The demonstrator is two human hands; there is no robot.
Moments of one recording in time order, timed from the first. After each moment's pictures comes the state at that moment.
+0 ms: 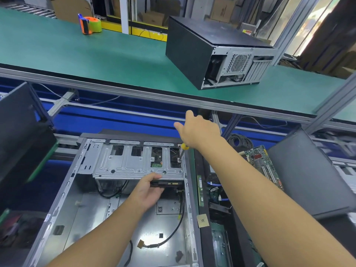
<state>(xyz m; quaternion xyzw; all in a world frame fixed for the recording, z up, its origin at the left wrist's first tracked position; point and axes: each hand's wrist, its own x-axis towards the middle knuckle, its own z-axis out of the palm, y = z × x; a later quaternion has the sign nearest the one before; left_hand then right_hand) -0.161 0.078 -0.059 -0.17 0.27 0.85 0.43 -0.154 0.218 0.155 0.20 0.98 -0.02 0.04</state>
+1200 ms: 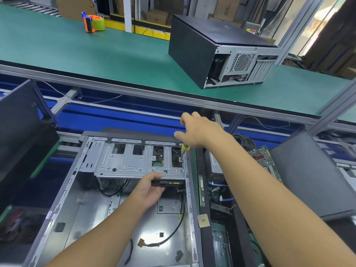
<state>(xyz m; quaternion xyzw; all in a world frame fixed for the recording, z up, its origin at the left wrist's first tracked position) -0.158 0.078 -0.054 -0.17 0.28 0.85 0.41 -0.157 0.225 0.164 0.12 0.99 -0.04 0.11</state>
